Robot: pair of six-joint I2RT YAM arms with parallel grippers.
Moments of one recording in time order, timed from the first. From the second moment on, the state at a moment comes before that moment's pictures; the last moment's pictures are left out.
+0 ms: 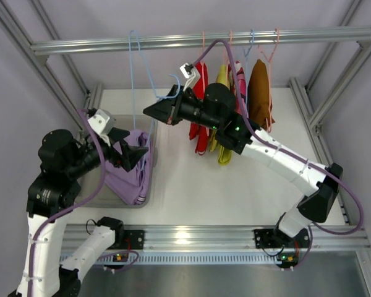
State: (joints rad) left arm -0.24 0.77 1.36 -0.75 0.54 0.02; right arm 0.92 1.56 1.63 0.01 -0.26 0.76
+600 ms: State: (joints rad) left arm -0.24 0.59 1.24 -0.87 0.58 0.13; right arm 1.04 1.46 1.35 -0.09 -0.12 0.83
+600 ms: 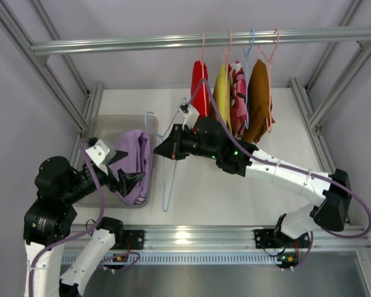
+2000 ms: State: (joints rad) left arm -0.19 0.68 1.22 -0.85 0.15 -0.12; right arm 1.02 1.65 1.57 -0.09 -0.08 1.03
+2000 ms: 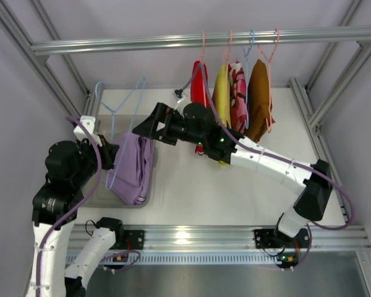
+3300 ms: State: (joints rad) left arm 0.60 1.50 2.02 -1.03 0.61 0.18; right arm 0.81 1.31 1.35 -0.06 -0.35 0.76
